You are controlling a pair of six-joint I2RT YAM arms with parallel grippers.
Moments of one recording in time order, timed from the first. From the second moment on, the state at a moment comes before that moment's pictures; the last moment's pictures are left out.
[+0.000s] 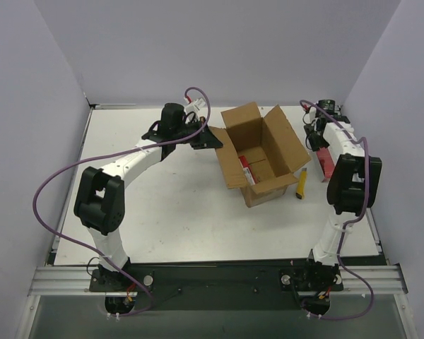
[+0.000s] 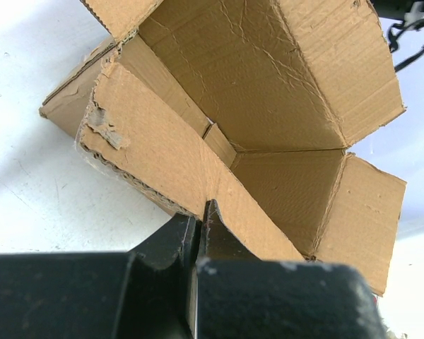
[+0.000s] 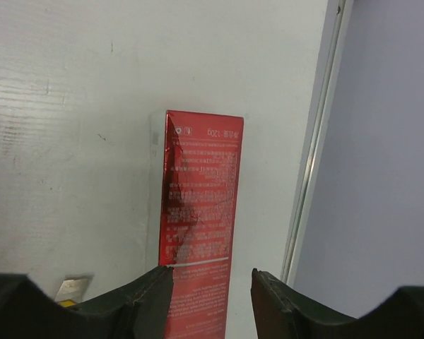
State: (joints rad) left arm -0.45 1.83 1.43 -0.06 0.64 -0.59; right arm -0.10 2.01 1.61 -0.60 0.30 -0.46
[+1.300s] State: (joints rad) left arm -0.46 1.70 1.23 0.00 0.72 -0.49; right arm 0.51 1.70 1.37 -0.73 -0.01 0.03
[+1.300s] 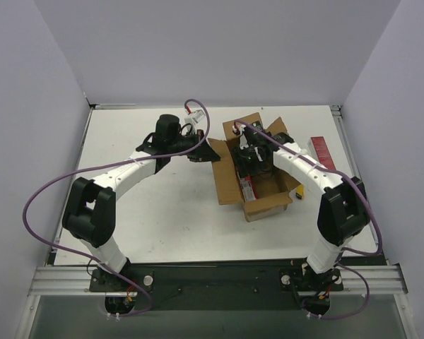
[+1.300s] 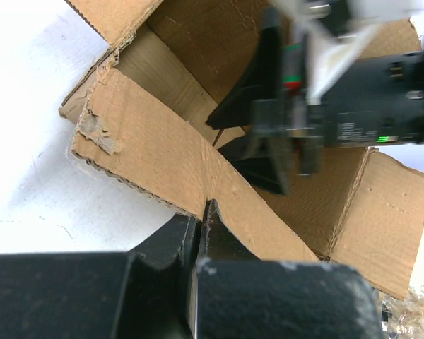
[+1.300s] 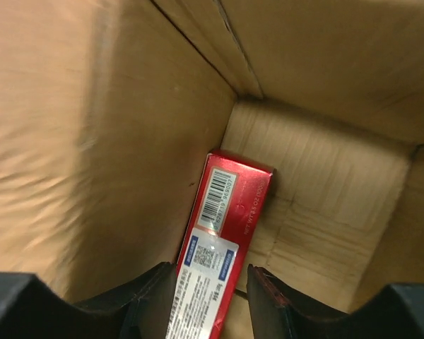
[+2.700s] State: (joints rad) left arm -0.45 1.70 1.25 0.00 0.72 -0.49; right arm 0.39 1.67 1.39 -0.71 -0.25 0.04
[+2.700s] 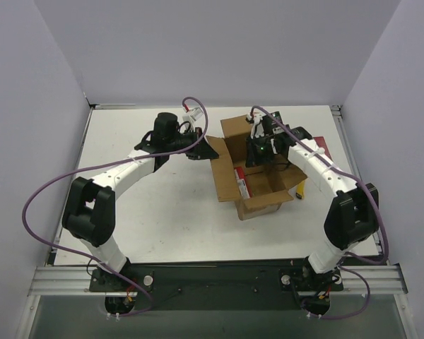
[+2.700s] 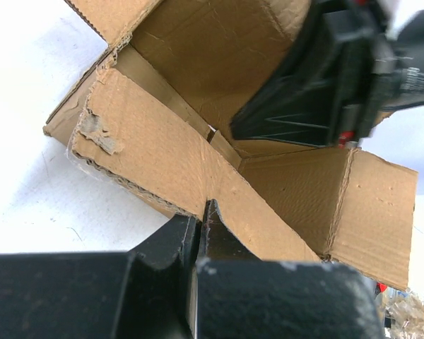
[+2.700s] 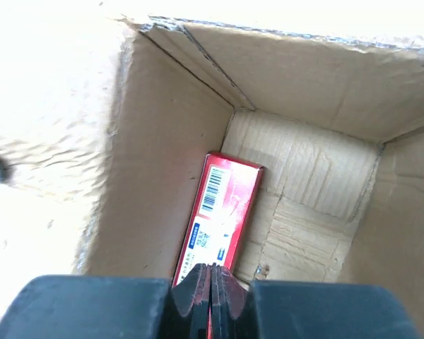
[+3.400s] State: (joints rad) left arm -0.44 1.70 1.27 -0.05 0.73 -0.49; right arm 0.43 1.85 1.29 -0.66 -0.24 0.06
